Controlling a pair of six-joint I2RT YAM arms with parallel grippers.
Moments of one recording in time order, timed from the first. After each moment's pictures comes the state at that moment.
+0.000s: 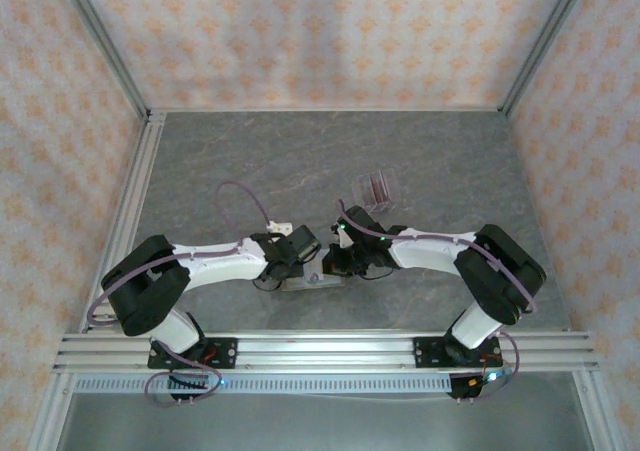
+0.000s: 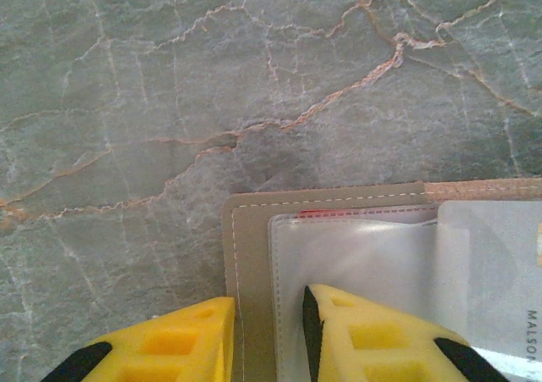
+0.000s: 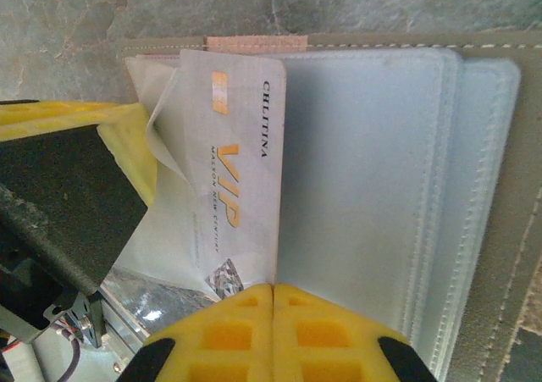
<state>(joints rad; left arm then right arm) -0.85 1.56 0.78 -0.54 -0.32 -0.96 0.79 1.60 0.76 -0.18 -0.48 0.80</state>
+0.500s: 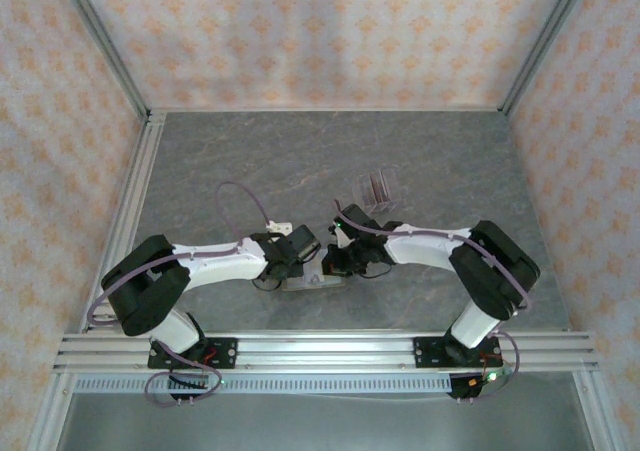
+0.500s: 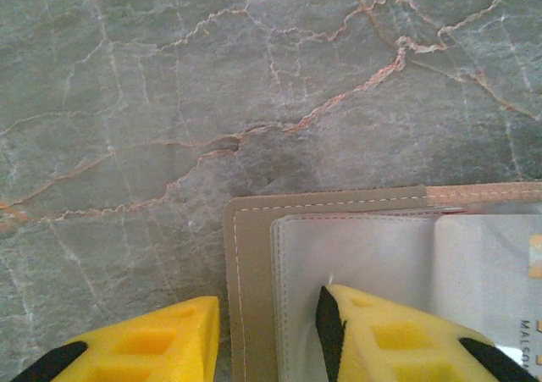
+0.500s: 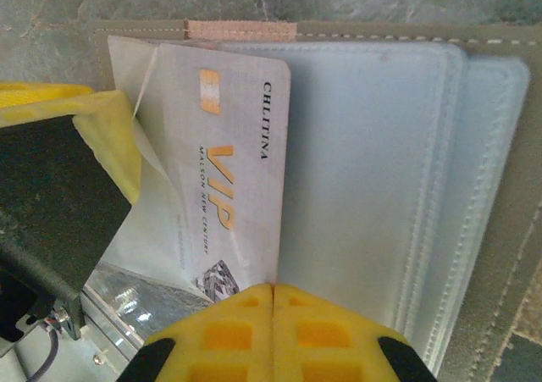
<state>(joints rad) -0.85 1.56 0.78 -0.54 -0.32 -0.96 0.79 1.64 0.82 -0.27 -0.48 0.74</state>
